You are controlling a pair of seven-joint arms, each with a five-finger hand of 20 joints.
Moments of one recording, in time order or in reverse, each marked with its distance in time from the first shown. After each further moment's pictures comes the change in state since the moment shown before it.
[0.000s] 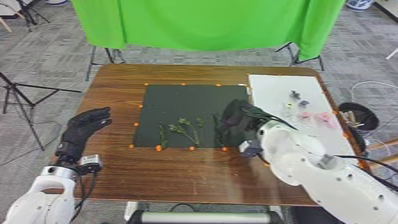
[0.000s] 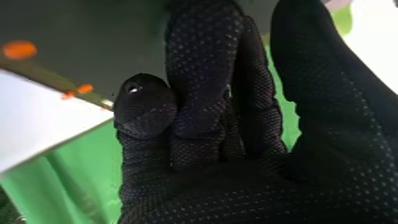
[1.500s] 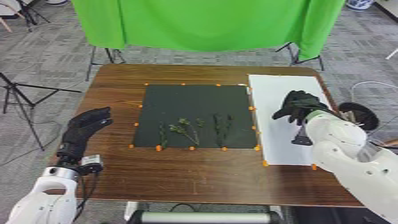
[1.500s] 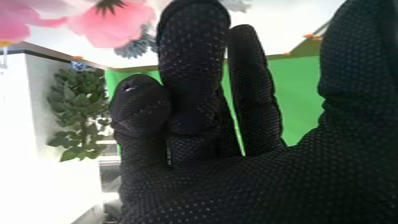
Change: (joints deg) left arm 0.0 -0.5 0.5 0.0 -0.4 0.7 0.8; right arm -4.9 7.0 12.0 6.9 -13.4 -6.4 8.2
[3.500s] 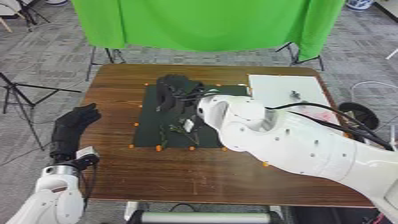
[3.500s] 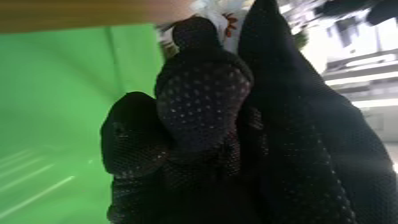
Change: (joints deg) left arm -1.7 3.7 5.5 1.0 -14.3 13.4 6.8; right arm 39.9 -23.1 -42.9 6.3 14.1 10.2 -22.4
